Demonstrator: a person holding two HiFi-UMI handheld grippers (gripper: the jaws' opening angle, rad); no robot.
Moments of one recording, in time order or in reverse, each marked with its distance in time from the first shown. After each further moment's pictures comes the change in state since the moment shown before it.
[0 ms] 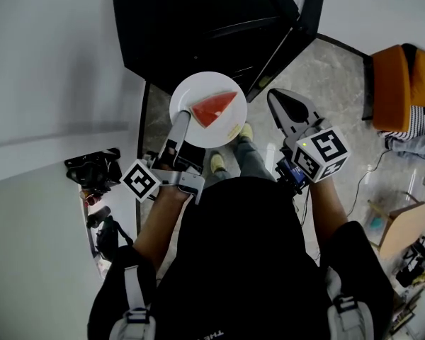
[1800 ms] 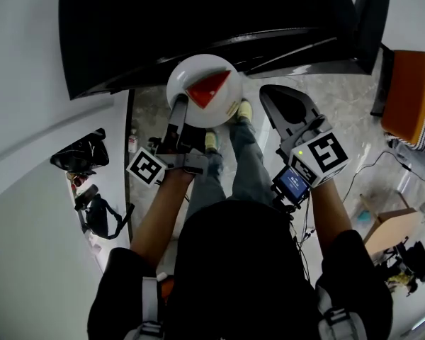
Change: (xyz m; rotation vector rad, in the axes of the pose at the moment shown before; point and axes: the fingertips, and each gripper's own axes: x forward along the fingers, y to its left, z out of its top) left arm 0.028 0.138 0.020 -0.029 -0.176 0.112; right arm 0.079 -0.020 -0.063 -0.038 0.129 0.177
